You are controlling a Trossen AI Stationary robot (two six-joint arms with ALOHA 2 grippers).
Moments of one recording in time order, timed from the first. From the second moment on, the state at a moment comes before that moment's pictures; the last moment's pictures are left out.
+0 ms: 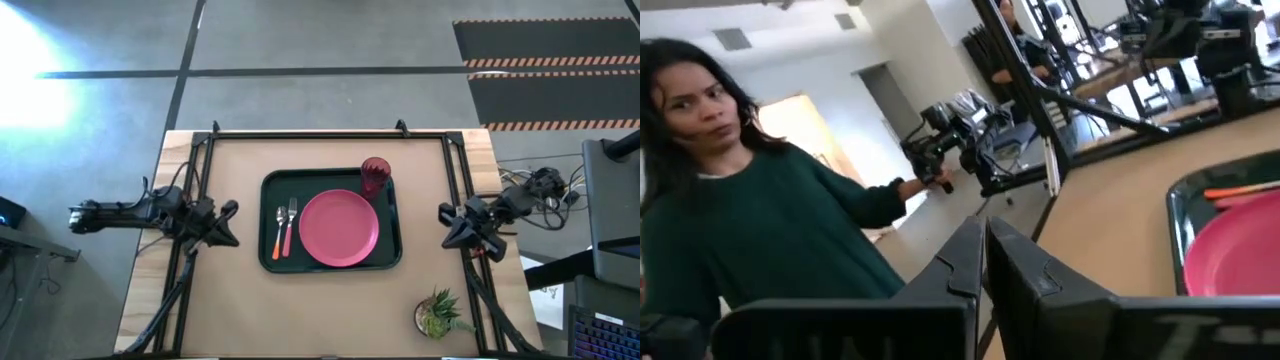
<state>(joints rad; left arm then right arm) 0.00 0.14 0.12 0.06 0.53 -0.38 0.50 0.03 0.29 -0.18 -0.06 0.54</state>
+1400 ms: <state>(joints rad) 0.00 0.15 0.11 -0.01 0.20 0.02 0.50 0.03 0.01 0.11 0.06 0.52</state>
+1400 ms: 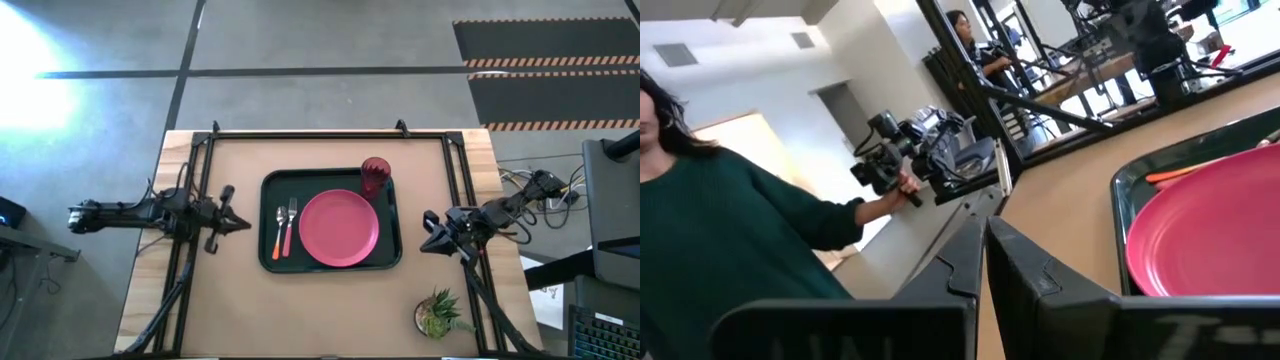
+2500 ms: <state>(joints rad) 0.01 0.07 0.01 0.07 0.11 0.09 0.44 0.03 0.02 0.04 0.34 0.26</state>
